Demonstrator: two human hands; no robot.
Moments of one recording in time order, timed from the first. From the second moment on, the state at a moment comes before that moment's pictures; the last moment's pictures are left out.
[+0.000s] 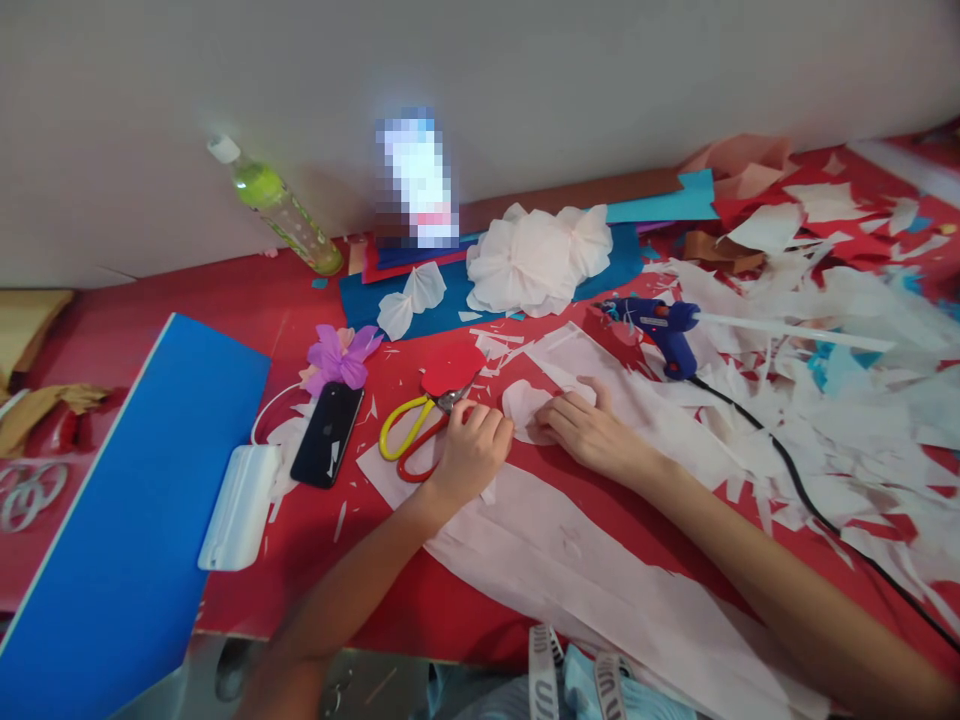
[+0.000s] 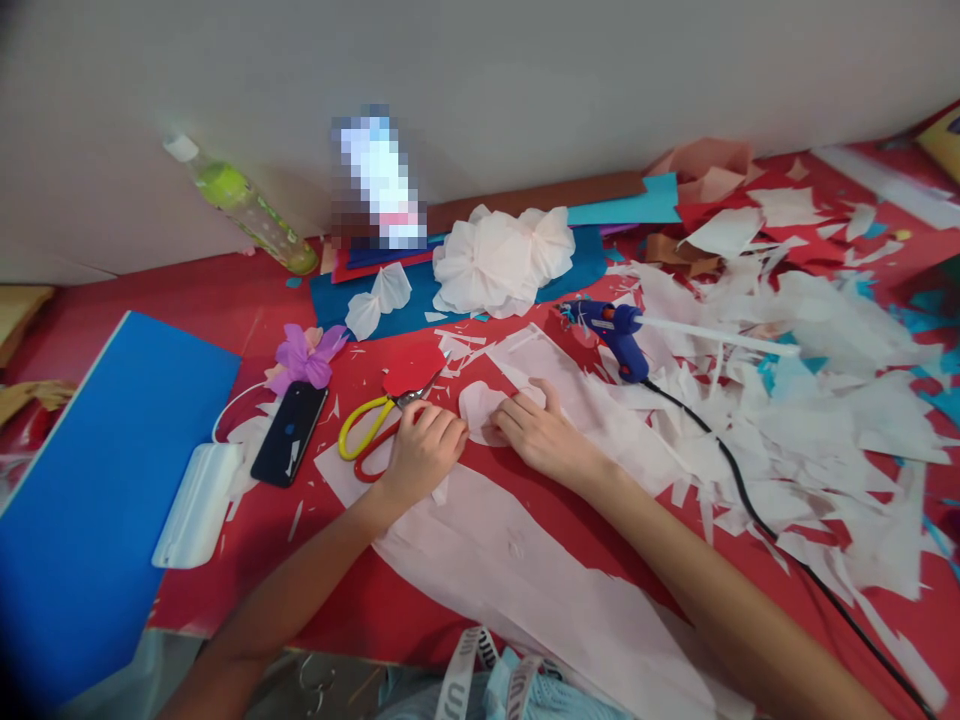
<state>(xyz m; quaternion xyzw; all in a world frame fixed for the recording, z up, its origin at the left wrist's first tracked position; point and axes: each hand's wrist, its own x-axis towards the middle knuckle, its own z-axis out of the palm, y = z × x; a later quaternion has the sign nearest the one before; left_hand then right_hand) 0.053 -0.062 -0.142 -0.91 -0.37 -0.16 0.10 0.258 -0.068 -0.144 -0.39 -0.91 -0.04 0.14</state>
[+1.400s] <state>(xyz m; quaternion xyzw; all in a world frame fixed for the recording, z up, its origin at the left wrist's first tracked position) 0.055 -0.062 -0.142 -0.90 -0.38 -0.18 0.09 0.277 -0.066 -0.150 -0.38 -0.91 -0.07 0.17</state>
